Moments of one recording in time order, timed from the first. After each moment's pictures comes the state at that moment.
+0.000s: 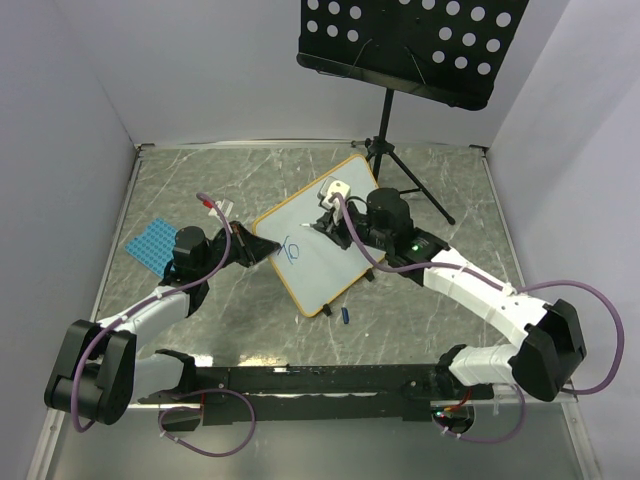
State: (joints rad) left arm -0.27 1.18 0.42 0.64 0.66 -0.69; right arm 0.71 1.27 1.01 -0.03 -0.31 -0.29
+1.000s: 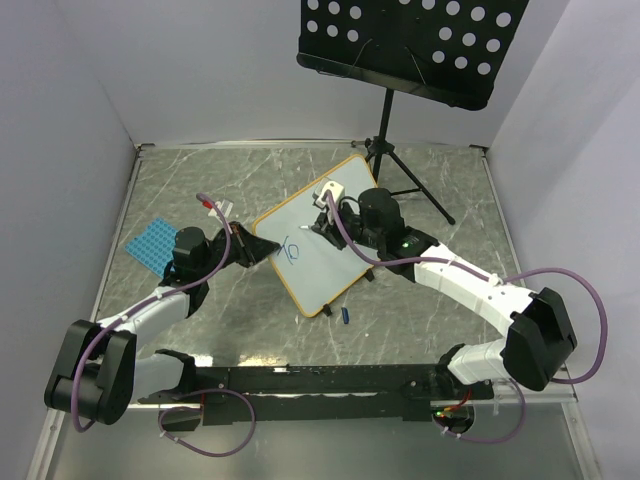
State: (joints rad) left arm -0.27 1.18 0.42 0.65 0.66 -0.70; right arm 0.70 1.34 1.00 0.00 -0.27 -0.27
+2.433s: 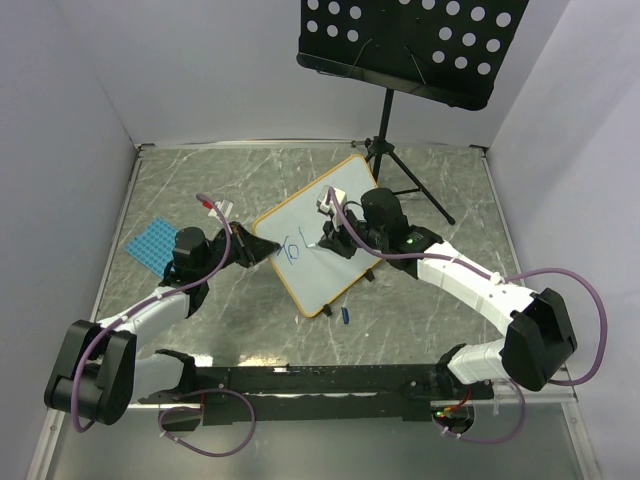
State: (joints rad) left arm -0.27 1.18 0.41 0.64 0.65 -0.70; right arm 0.65 1.34 1.01 -0.17 -0.41 -0.29
